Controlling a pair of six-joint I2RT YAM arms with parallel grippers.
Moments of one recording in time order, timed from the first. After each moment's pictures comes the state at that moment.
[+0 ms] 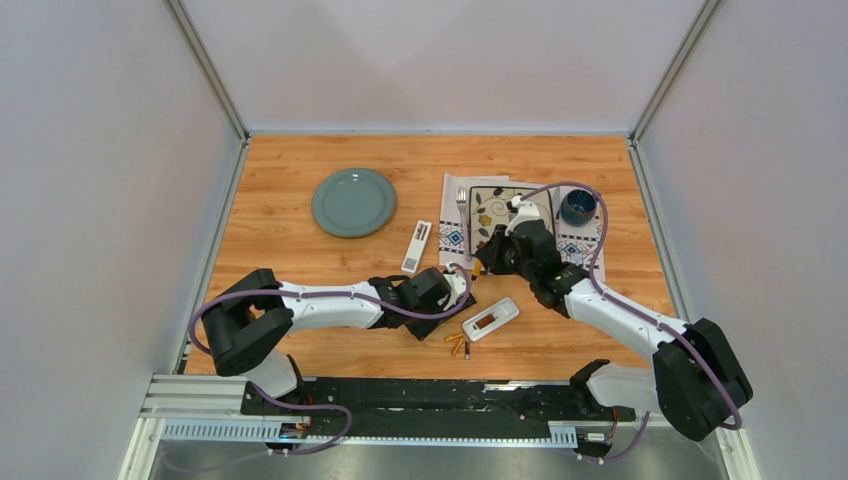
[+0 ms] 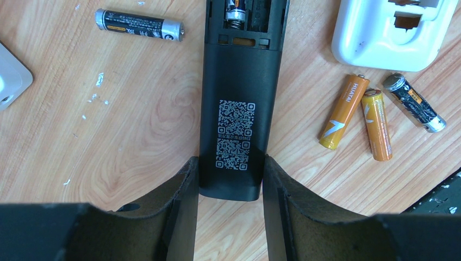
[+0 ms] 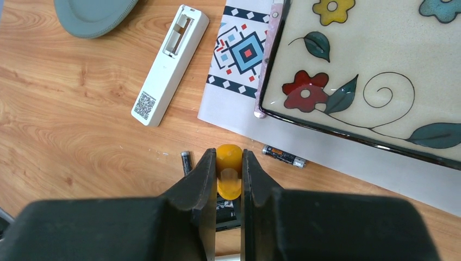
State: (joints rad) left arm -1.08 1.60 0.82 -0.28 -0.08 -0.13; right arm 0.57 1.22 0.62 0.08 0.01 0.52
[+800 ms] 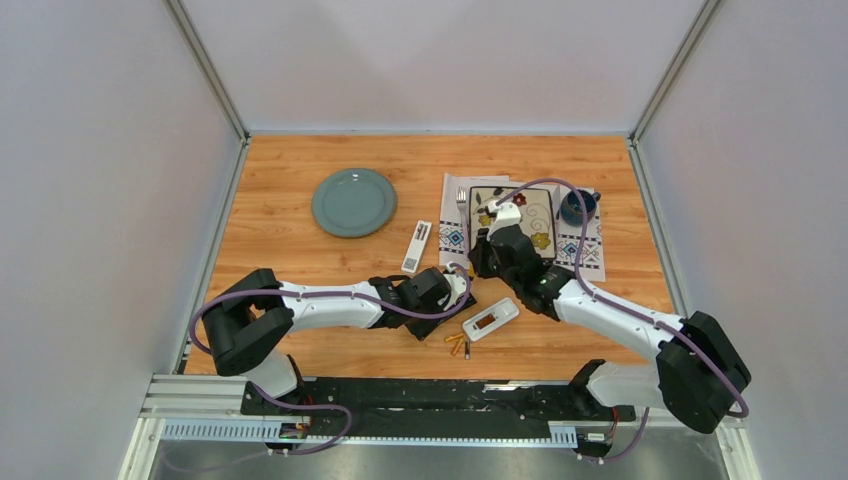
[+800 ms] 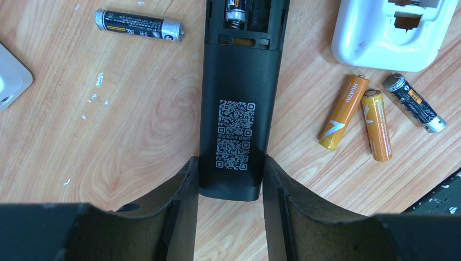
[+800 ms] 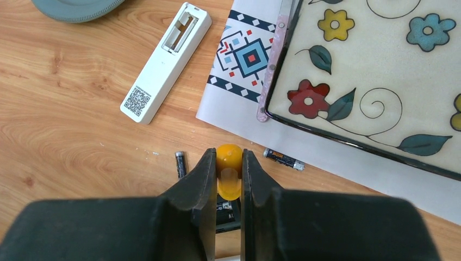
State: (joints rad) left arm -1.09 1.60 0.82 -0.28 -0.08 -0.13; right arm 0.72 1.24 0.67 0.02 0.21 0.44
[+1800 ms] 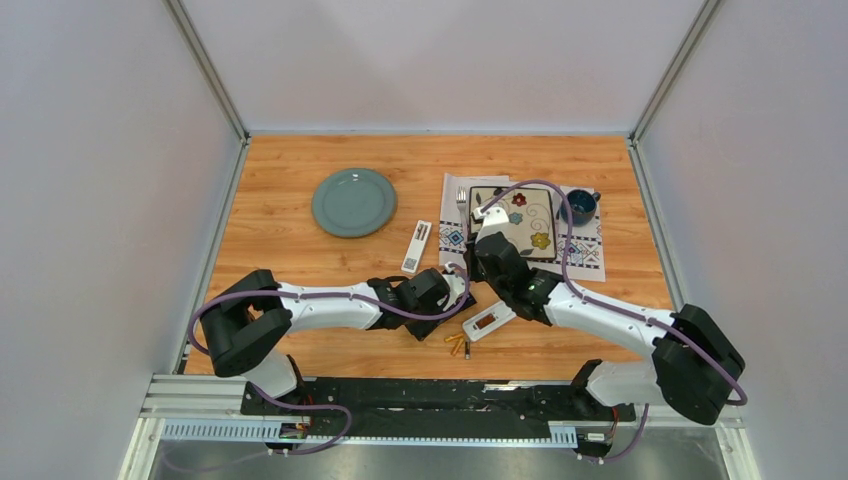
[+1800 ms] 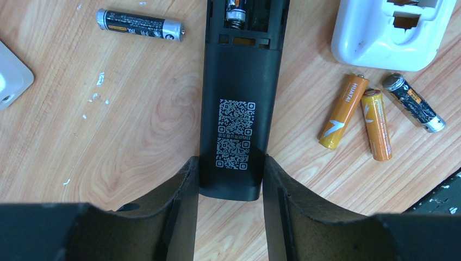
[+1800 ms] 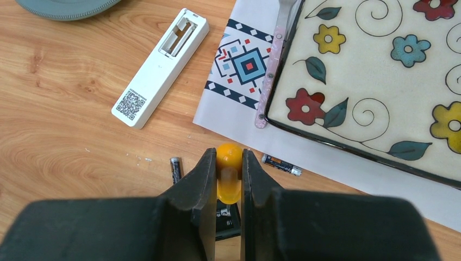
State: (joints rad) left arm -1.09 1.58 0.81 -0.26 -0.08 -0.13; right arm 0.84 1.28 0.70 0.02 0.40 0.39
